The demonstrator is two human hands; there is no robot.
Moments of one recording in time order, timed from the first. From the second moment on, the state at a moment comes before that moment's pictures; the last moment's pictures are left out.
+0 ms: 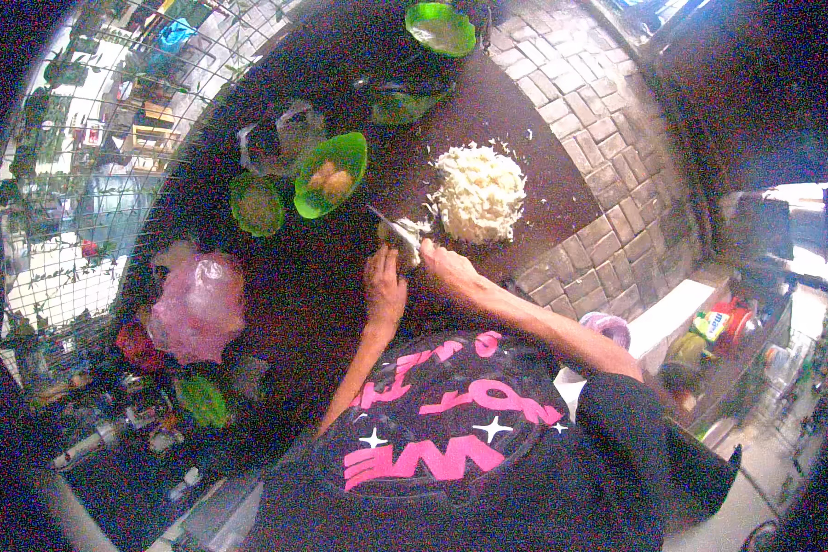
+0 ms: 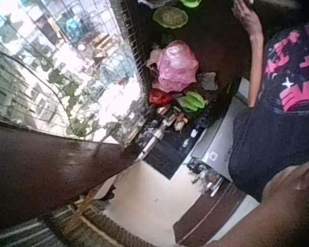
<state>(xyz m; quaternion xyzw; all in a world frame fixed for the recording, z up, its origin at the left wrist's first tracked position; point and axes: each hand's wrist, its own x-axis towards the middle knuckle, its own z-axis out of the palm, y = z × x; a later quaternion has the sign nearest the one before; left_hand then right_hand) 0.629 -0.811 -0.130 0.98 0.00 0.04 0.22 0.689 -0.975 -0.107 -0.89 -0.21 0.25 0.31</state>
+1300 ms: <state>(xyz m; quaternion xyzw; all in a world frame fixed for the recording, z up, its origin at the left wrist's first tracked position) 0.633 -0.808 -0.134 0.97 -0.01 0.07 0.24 0.691 -0.975 -0.109 -0.89 -0.21 0.28 0.30</state>
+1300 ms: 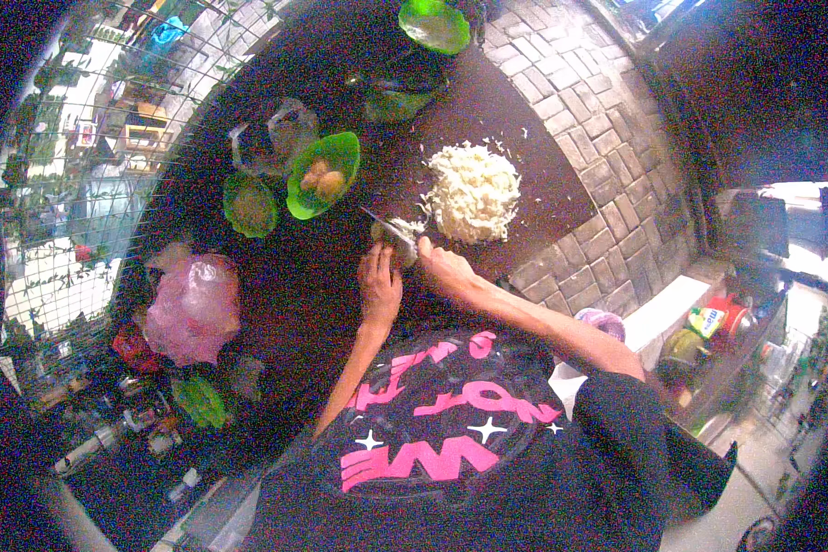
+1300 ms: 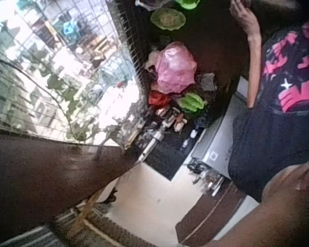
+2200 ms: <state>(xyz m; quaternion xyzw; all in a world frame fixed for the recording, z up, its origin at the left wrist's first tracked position) 0.635 -0.812 -0.123 0.97 0.00 0.05 0.26 0.688 -1.041 -0.085 -0.88 -0.28 0.30 0.24</state>
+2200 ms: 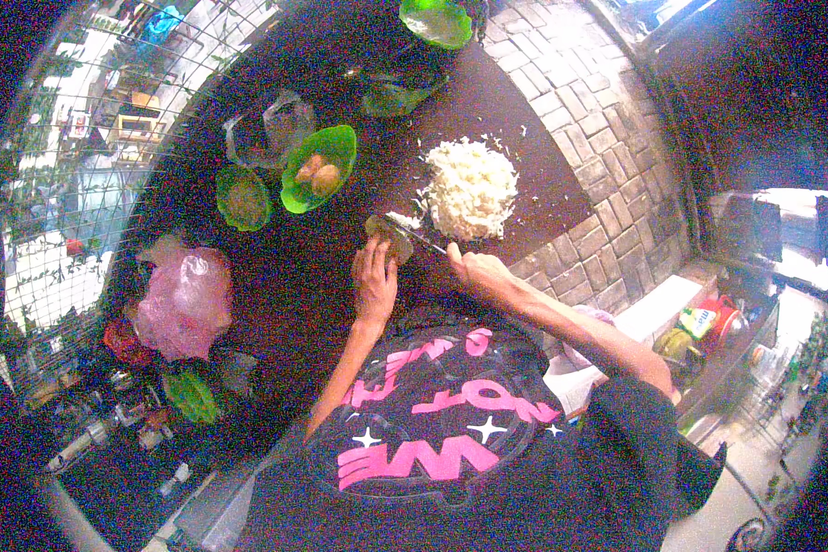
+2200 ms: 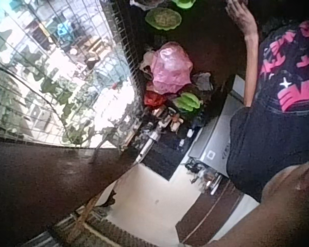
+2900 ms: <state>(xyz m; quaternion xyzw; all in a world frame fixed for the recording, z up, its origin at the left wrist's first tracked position) 0.637 -0.815 -0.121 0.97 0.00 0.03 0.23 0.681 -1.008 -0.096 -0.88 -0.23 0.30 0.28</state>
